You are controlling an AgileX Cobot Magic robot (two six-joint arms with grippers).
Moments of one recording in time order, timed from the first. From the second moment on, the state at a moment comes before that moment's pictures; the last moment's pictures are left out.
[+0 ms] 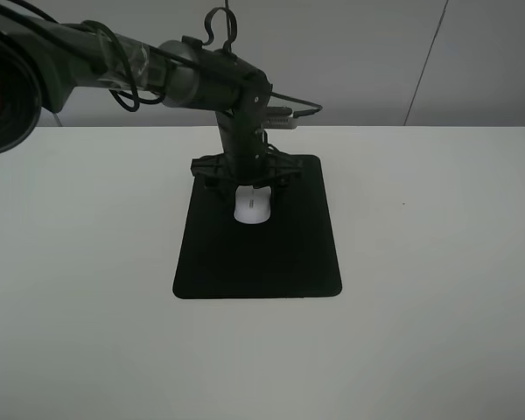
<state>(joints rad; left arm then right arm) -0.71 2.36 -1.77 0.10 0.84 -0.72 -0.01 -0.01 -0.51 -0.06 1.07 0.03</state>
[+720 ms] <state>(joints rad) -0.71 2.14 -1.78 0.13 0.96 -0.63 -0.01 -0.01 -0.51 -0.06 1.07 0.03</state>
